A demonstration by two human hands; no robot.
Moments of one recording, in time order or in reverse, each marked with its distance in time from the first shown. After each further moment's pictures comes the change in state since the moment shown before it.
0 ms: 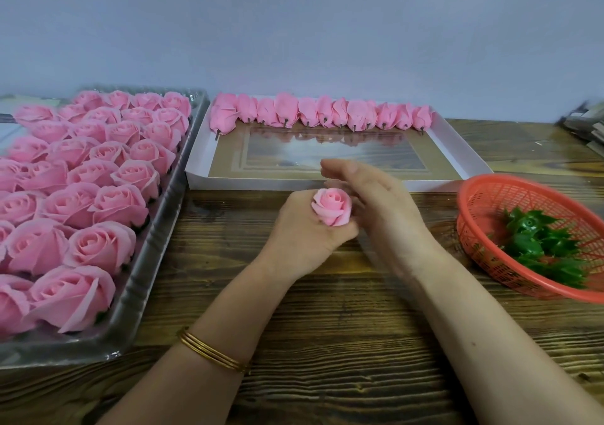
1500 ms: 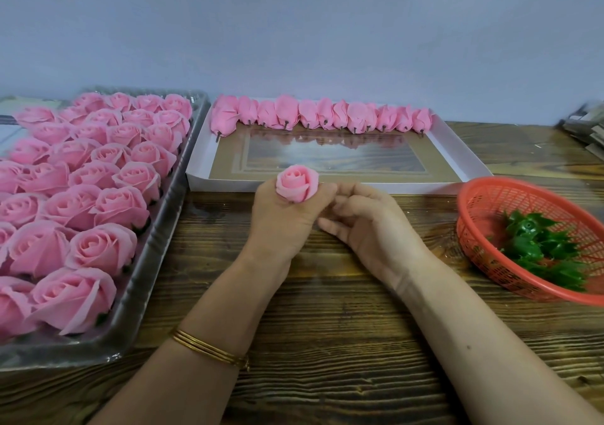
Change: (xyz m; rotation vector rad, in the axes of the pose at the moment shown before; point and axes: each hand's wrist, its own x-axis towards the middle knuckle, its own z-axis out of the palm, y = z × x) left_hand 0.004 0.006 -0.006 -0.306 0.347 -0.101; right_hand 0.002 0.011 0.001 0.220 -0.010 0.239
